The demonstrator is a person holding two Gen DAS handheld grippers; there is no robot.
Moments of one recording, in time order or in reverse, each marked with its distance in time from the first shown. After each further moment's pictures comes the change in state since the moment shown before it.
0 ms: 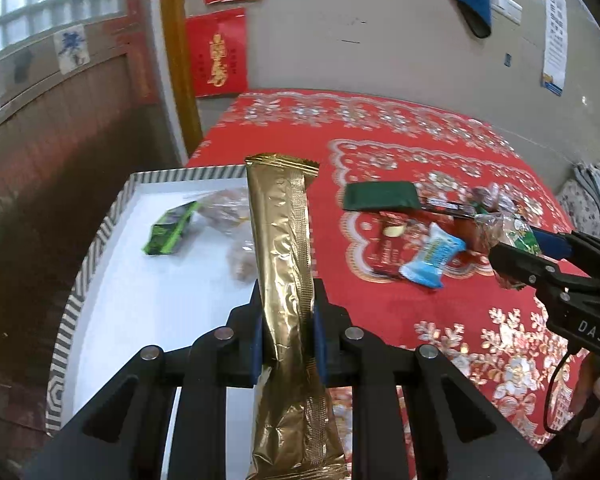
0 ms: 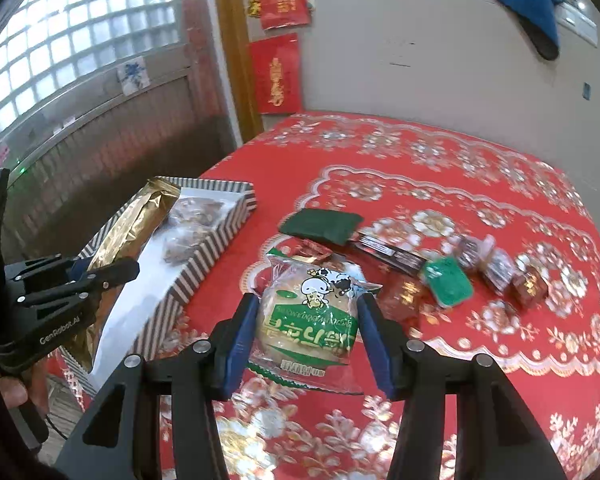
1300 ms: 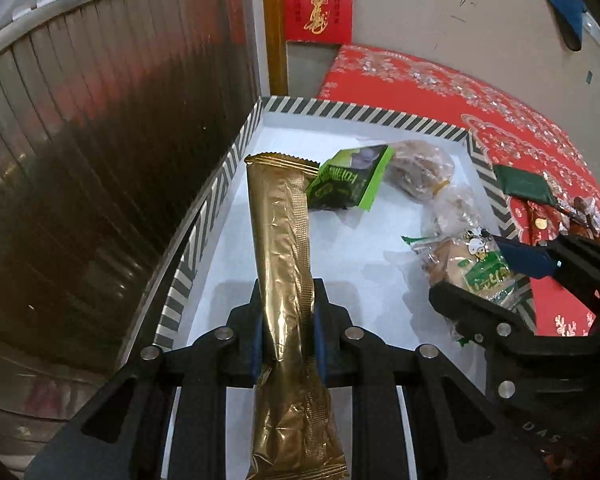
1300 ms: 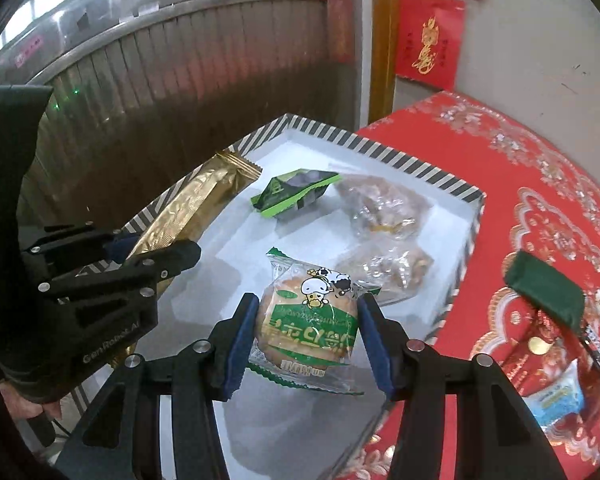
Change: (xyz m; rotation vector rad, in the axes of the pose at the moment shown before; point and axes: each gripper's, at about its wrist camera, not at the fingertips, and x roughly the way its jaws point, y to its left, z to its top) left arm 0.056 0.124 -0.018 -0.132 0.147 0.138; right arm 0.130 0.178 0.025 -0.264 0.155 0.192
